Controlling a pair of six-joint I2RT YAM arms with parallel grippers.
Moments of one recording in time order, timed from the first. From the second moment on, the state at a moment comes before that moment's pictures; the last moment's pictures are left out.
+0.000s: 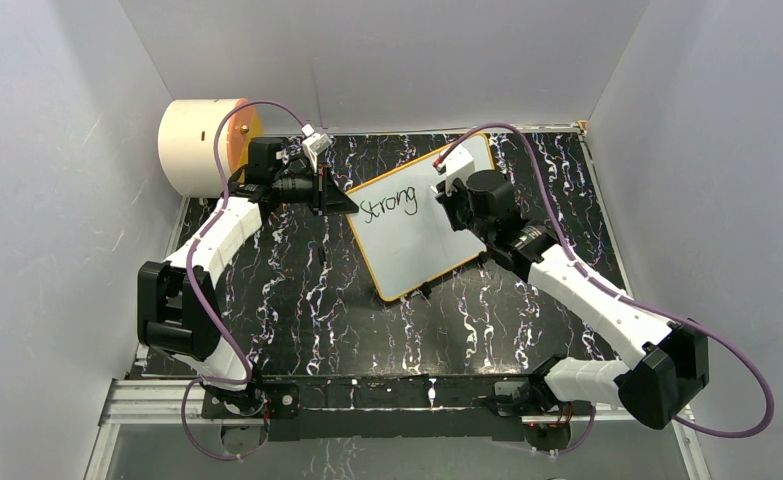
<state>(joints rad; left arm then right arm) -0.21 1.58 1.22 -0.27 1.05 -0.08 0.67 1.21 1.06 -0.25 0.18 -0.13</state>
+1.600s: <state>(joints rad) -0.21 1.58 1.22 -0.27 1.05 -0.08 0.66 1.25 1.08 -0.22 0.20 -0.16</state>
